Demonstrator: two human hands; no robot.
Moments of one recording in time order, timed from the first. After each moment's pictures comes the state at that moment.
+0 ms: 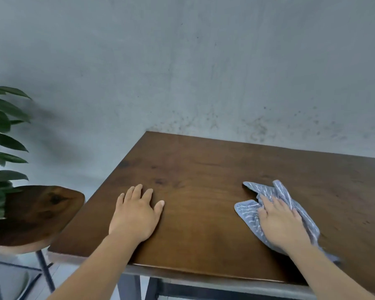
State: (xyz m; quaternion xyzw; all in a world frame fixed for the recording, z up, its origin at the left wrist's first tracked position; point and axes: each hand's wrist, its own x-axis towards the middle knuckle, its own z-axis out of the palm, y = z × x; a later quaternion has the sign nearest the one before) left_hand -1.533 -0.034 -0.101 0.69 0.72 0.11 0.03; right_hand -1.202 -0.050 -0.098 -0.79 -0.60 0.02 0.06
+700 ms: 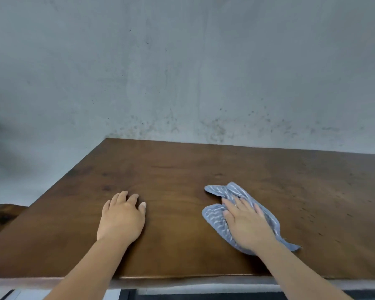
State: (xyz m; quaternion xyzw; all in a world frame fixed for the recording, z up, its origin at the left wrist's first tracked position) left_hand -1.429 -0.023 -0.106 0.68 0.72 0.16 0.02; right_hand -1.137 -0.071 -0.099 -0.73 -0.68 0.03 0.06
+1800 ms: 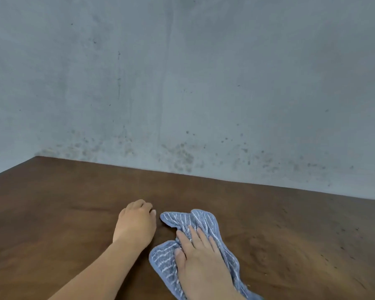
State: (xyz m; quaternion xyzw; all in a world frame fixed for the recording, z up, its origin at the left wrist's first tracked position) left_hand -1.213 0.145 -0.100 0.71 0.65 0.27 0.04; right_hand -1.056 0.052 -0.109 -0.68 -0.73 0.01 0.11
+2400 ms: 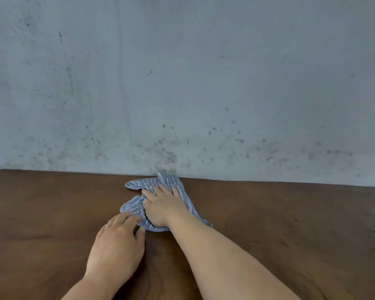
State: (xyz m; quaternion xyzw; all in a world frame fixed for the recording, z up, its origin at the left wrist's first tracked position) left_hand -1.146 0.164 -0.109 0.70 0.66 0.28 -0.02; right_hand -1.025 0.272 -0.093 -0.57 -0.81 0.10 0.03
